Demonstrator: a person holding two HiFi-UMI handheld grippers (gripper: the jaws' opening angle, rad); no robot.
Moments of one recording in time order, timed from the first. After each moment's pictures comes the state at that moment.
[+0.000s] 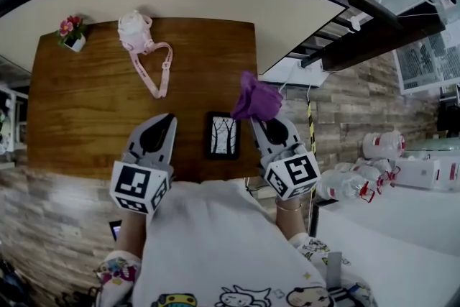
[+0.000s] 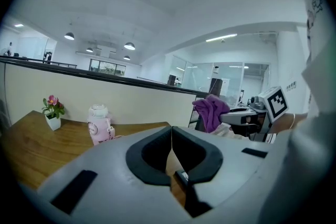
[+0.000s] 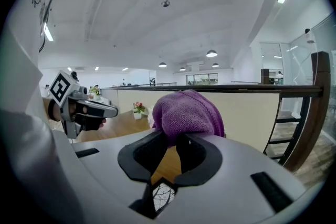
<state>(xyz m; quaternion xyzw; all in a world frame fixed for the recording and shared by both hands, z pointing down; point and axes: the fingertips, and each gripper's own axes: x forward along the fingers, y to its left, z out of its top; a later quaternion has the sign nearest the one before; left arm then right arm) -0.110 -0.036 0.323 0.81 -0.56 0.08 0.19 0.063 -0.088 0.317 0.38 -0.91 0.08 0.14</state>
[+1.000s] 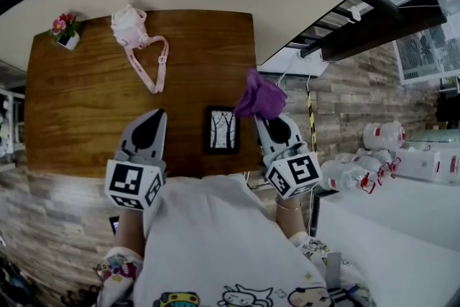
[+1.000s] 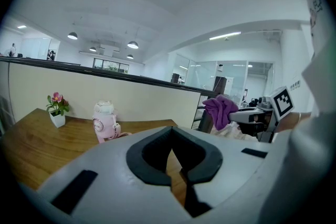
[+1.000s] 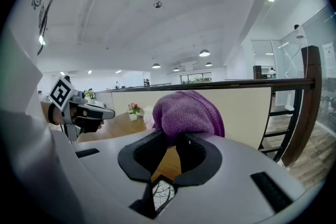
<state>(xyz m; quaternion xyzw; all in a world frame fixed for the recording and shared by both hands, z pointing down) -0.125 -0.039 0.336 0.79 -0.57 0.08 0.19 0.079 -0.087 0.326 0.41 -0.90 0.11 0.13</state>
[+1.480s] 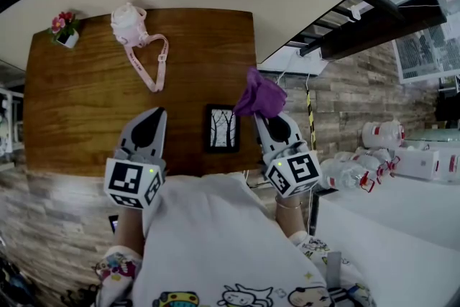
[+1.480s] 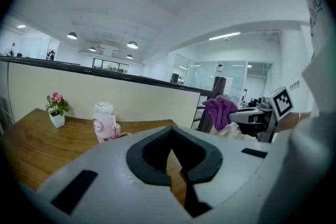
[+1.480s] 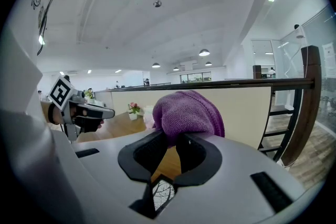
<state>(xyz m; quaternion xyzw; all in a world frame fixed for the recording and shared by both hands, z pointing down) -0.125 -0.041 0.336 0.80 -0.57 0.08 0.19 0.079 -0.087 0.328 0.41 -0.90 0.11 0.13</state>
